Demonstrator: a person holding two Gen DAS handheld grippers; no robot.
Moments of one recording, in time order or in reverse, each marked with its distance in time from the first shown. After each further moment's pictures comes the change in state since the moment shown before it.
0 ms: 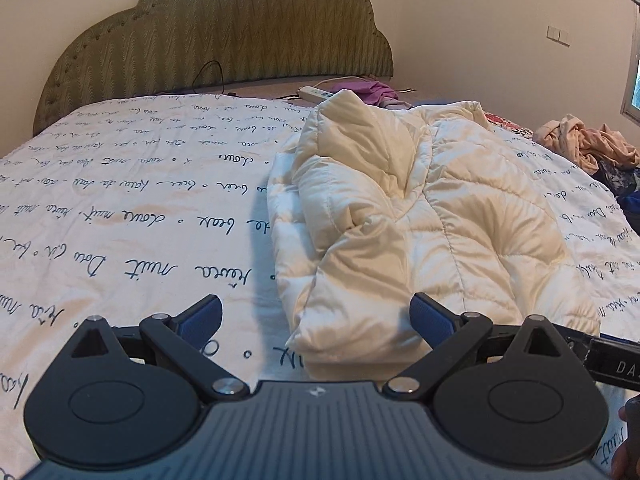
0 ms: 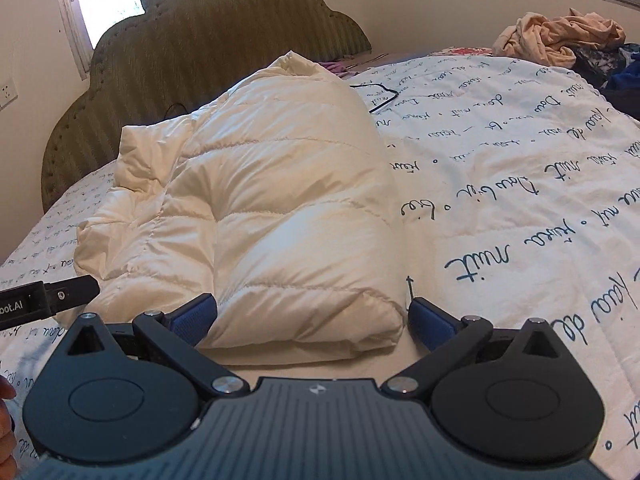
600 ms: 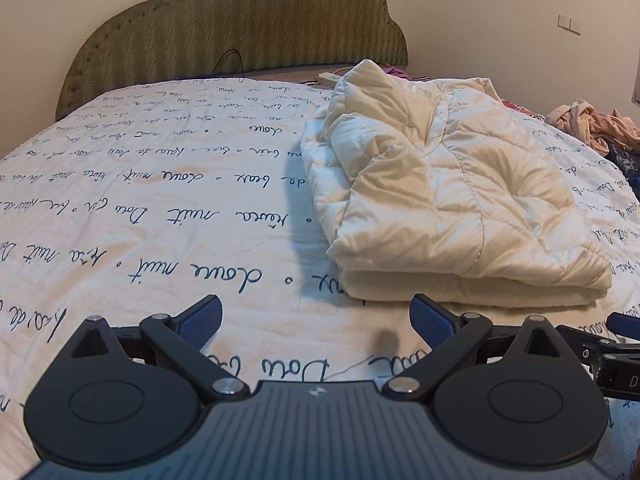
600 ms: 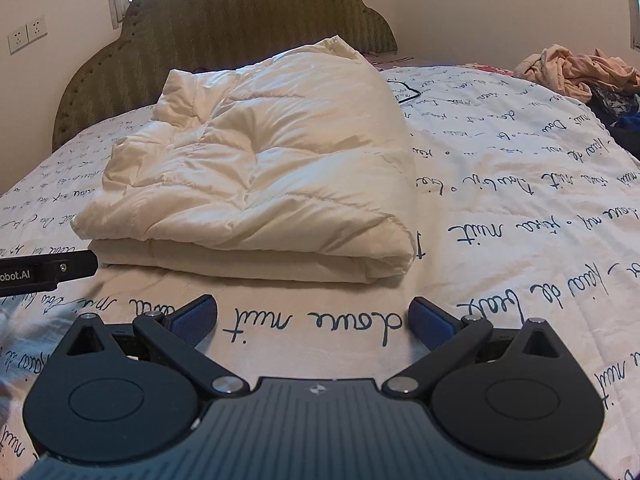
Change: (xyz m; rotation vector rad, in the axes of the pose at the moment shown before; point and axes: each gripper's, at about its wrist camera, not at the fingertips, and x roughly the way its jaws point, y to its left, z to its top) left arm -0.022 0.013 -0.038 0.003 0.029 0.053; right arm -0.026 0.024 -0.033 -0.173 0.037 -0.027
